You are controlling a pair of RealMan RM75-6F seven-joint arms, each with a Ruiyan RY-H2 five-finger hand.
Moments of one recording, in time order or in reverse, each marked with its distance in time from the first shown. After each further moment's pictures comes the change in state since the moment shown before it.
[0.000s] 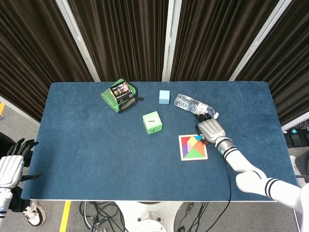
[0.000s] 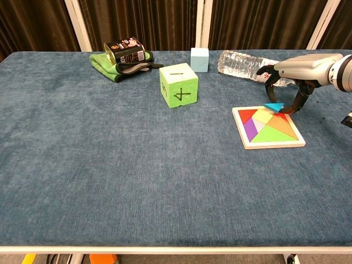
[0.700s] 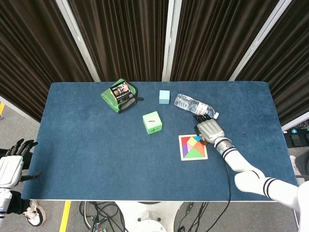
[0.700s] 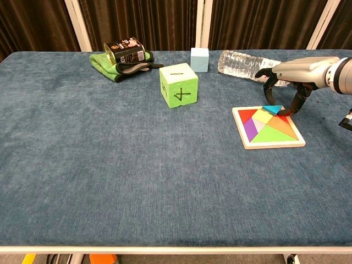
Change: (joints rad) left arm 0.002 -0.004 0.001 0.013 -0.002 -0.002 -0.010; right arm 0.013 -0.012 -0.014 0.010 0.019 -0.007 0.003
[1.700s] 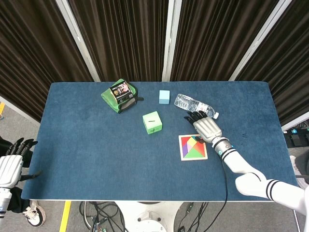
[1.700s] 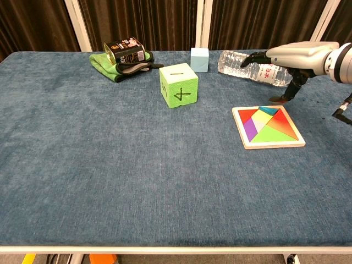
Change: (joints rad) left arm 0.000 0.009 -0.003 -0.013 0.010 0.011 -0.004; right arm -0.012 0.035 0.018 -0.087 -0.090 0.100 0.042
